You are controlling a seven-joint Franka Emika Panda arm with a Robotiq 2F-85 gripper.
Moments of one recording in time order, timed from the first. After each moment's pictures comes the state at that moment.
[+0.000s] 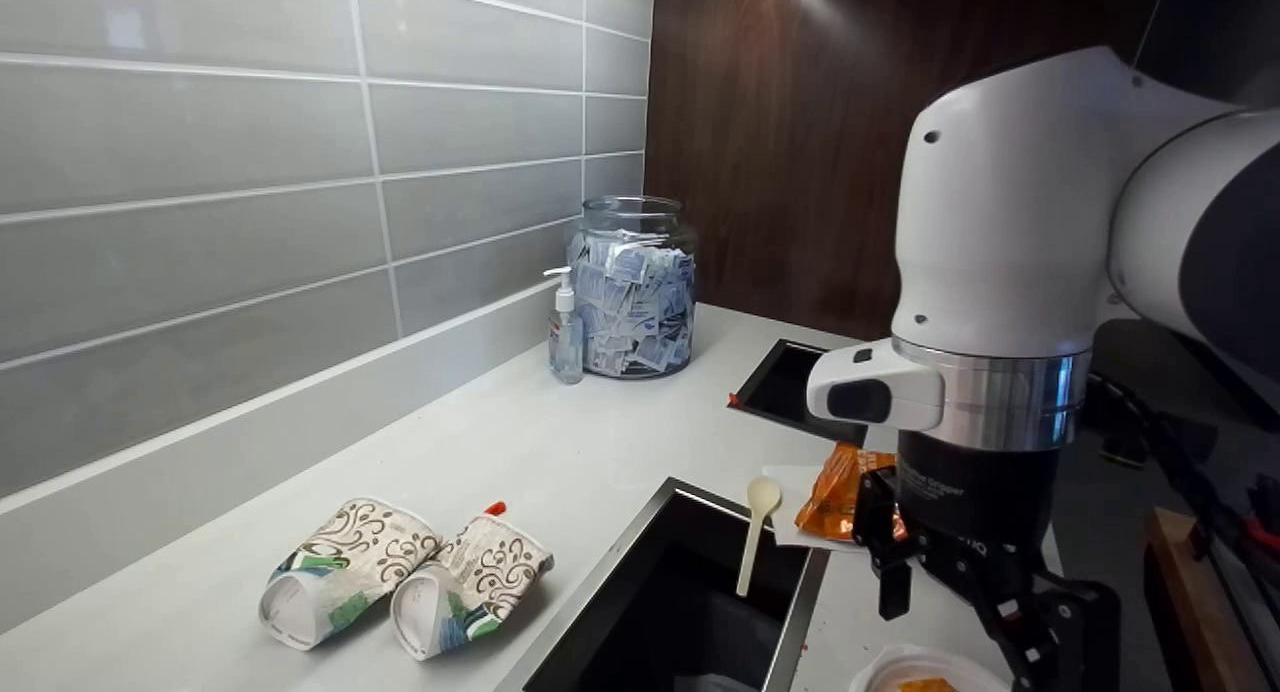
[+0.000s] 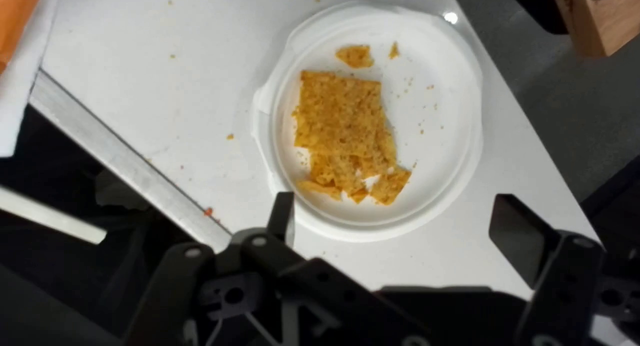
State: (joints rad) arm 0.29 -0.08 0.20 -2.65 0.24 2.46 -0.66
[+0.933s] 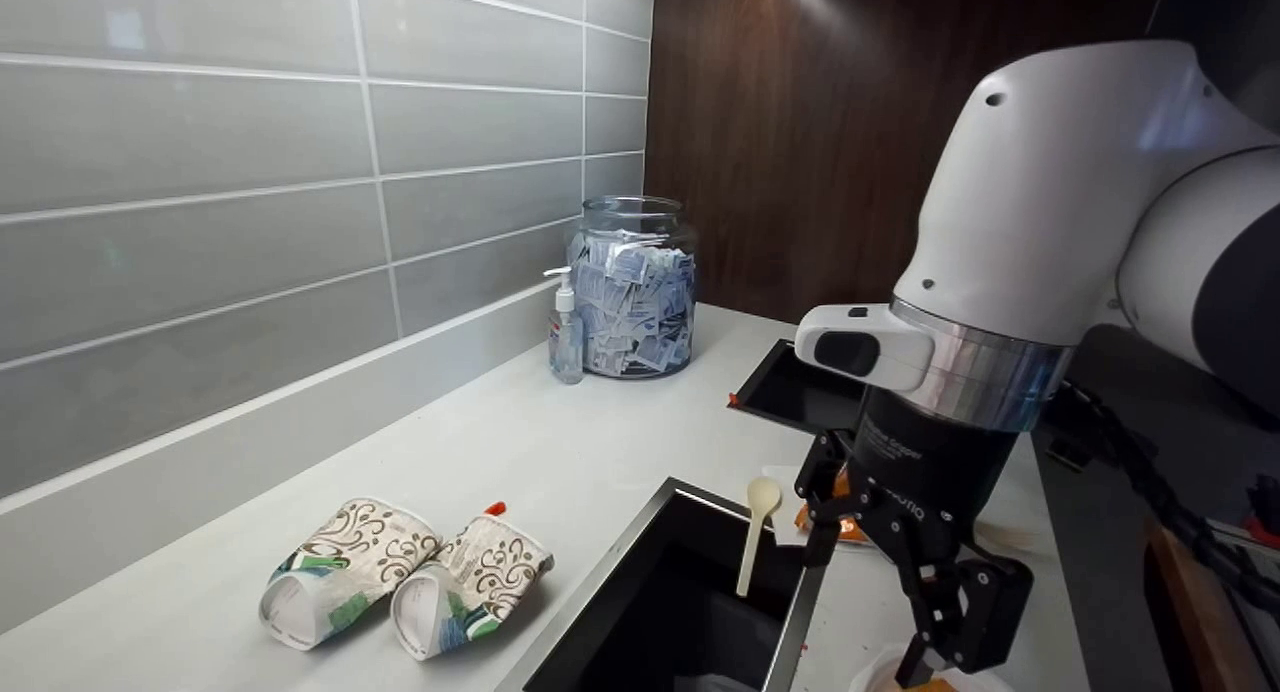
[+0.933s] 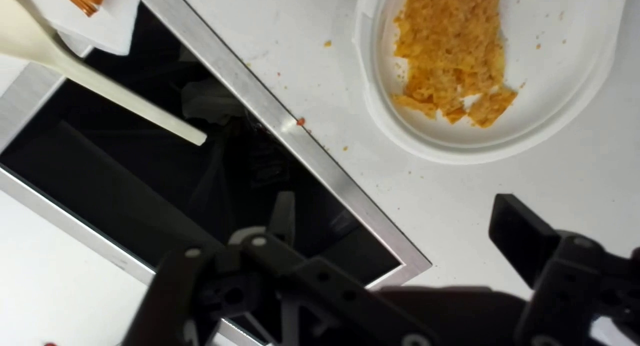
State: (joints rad) arm 0.29 -0.07 0.20 -2.70 0.23 2.77 -0.66
